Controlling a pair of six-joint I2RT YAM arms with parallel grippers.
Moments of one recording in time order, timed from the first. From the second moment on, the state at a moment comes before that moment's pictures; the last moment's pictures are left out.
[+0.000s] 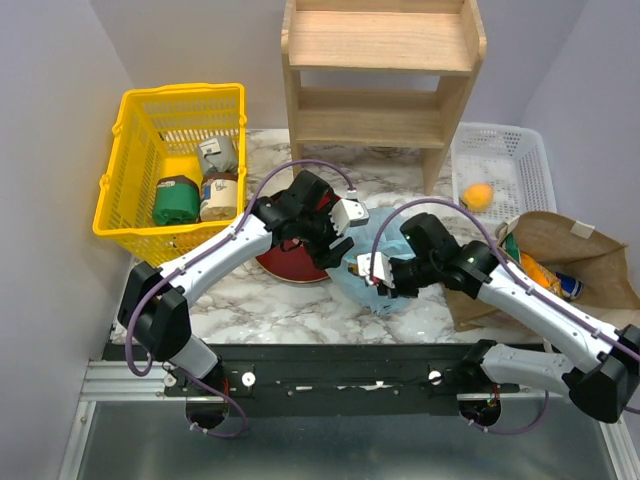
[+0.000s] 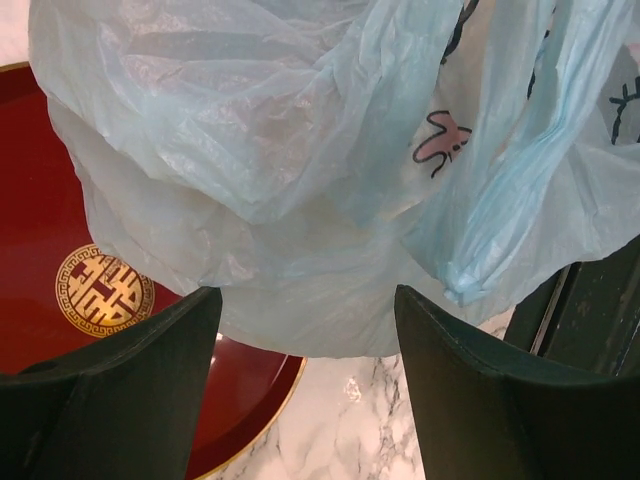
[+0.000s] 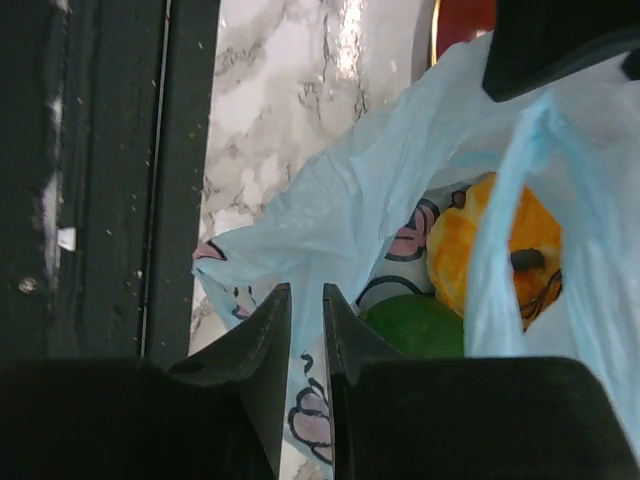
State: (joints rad) left arm -0.71 1.53 1.28 -0.66 0.42 0.40; right arm 0.74 1.07 0.97 -0.83 -0.54 -0.84
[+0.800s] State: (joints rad) left arm -0.71 1.52 1.22 -0.65 0.42 0.38; right arm 0.59 1.24 0.81 -0.55 -0.12 -0.54
